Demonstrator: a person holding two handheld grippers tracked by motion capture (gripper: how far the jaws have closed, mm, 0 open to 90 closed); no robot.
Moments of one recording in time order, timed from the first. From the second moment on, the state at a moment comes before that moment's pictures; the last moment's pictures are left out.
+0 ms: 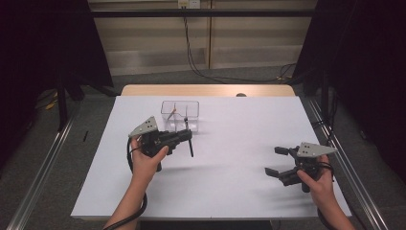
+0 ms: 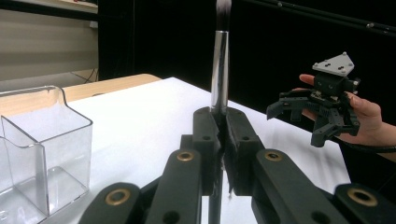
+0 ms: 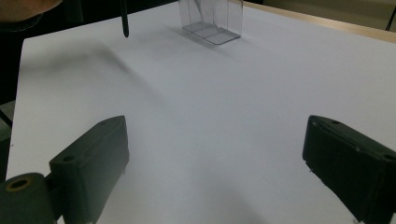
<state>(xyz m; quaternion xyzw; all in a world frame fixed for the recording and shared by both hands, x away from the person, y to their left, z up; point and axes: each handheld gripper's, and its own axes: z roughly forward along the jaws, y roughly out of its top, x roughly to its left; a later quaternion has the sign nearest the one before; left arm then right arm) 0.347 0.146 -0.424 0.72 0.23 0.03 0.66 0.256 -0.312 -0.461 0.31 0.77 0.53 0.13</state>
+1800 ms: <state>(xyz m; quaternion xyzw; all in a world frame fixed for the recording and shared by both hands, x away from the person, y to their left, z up) 0.370 0.174 -0.396 0.72 0.26 0.07 0.64 0.244 -0.323 -0.465 0.32 0.76 0.54 0.14</state>
